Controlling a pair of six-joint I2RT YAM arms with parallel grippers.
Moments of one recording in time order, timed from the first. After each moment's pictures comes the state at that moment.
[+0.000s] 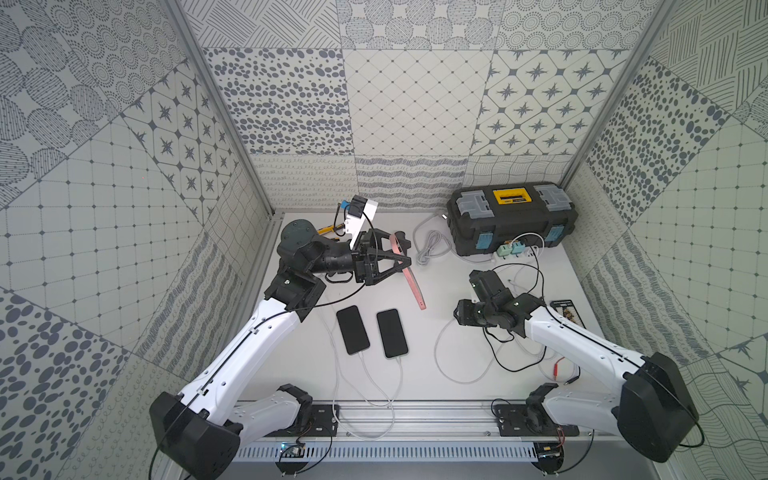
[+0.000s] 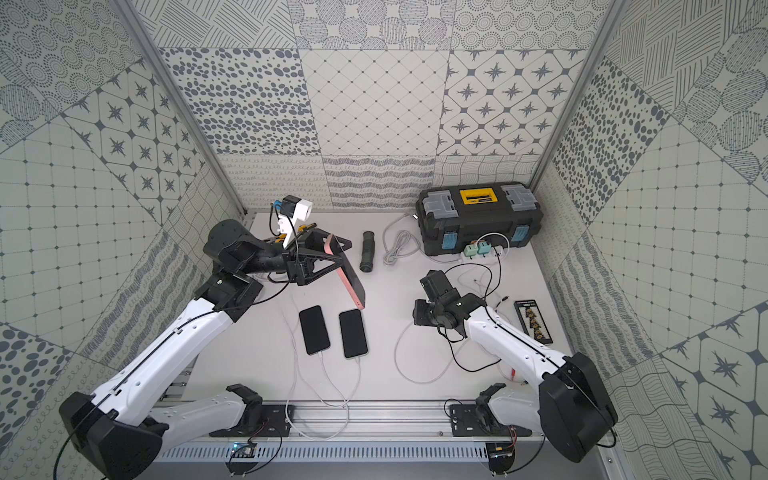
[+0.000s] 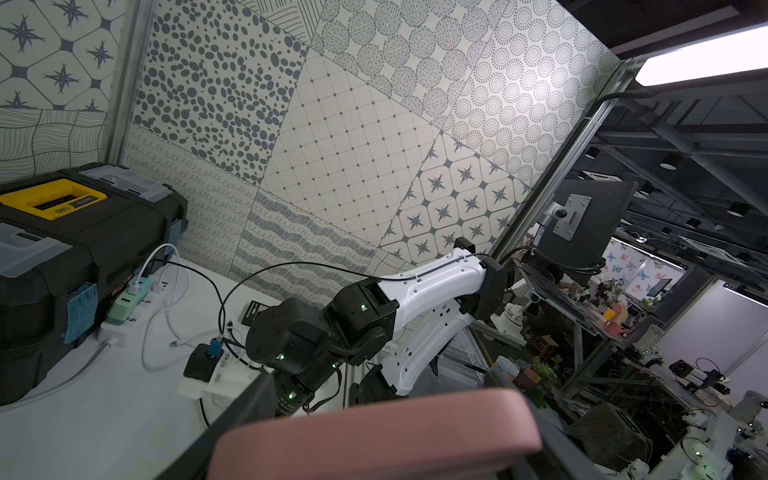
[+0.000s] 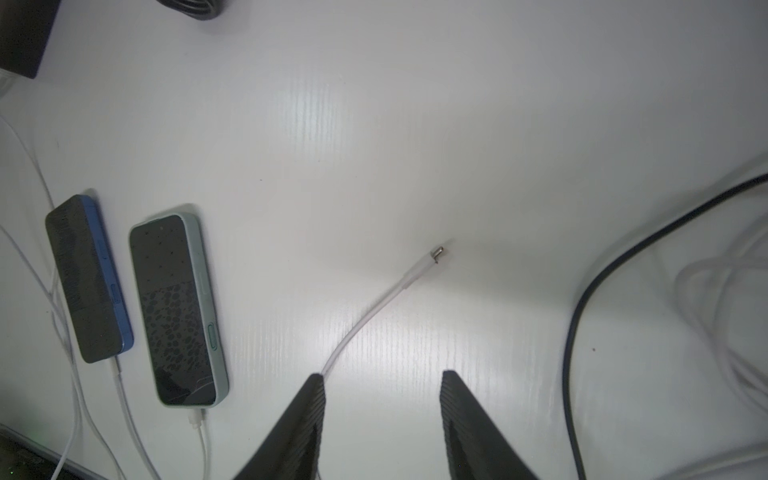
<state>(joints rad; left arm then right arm) -0.36 1.17 1.14 0.26 1.10 -0.68 0.58 1.23 0.80 -0.58 -0.03 0.56</state>
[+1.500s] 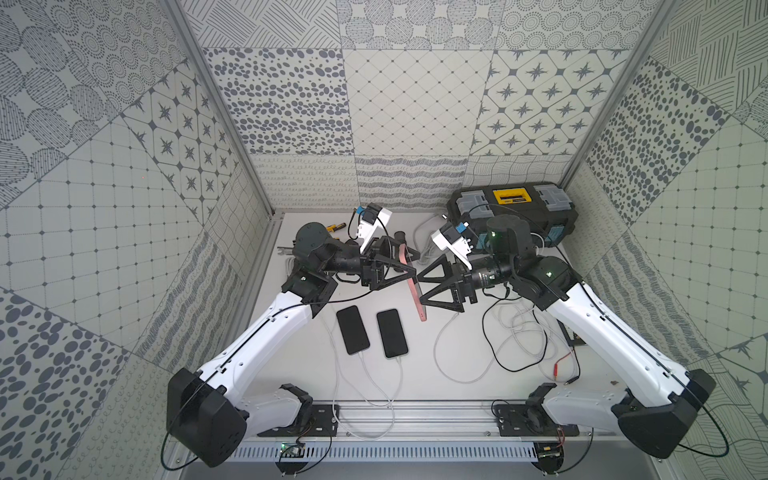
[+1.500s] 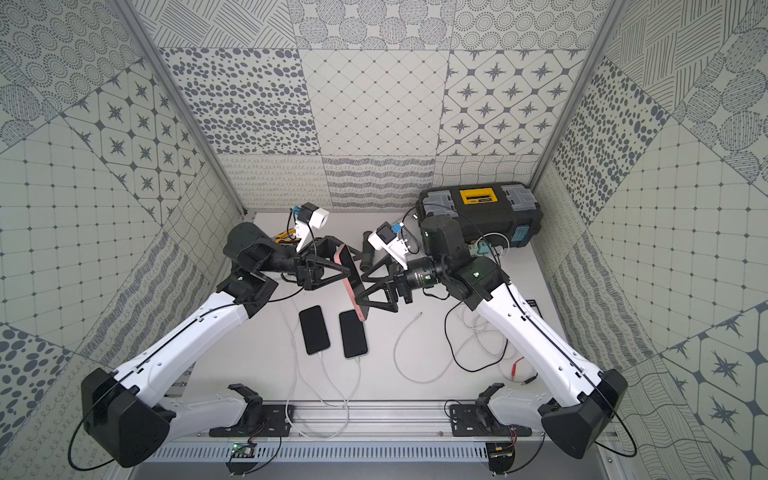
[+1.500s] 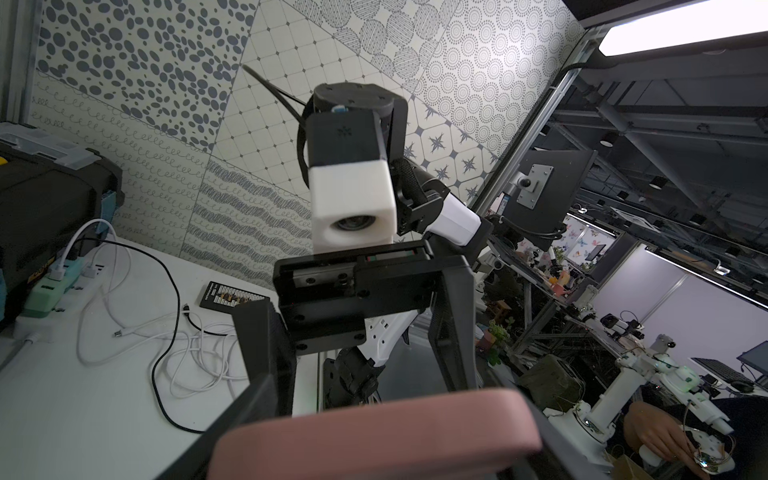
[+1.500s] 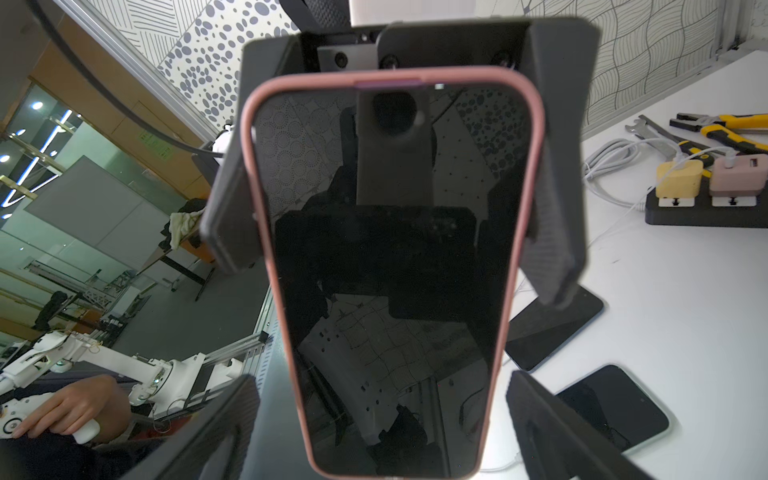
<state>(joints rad) -0.38 1.25 1.08 0.44 1.23 -0.76 0.65 1.26 1.38 -0.60 -1.02 0.14</state>
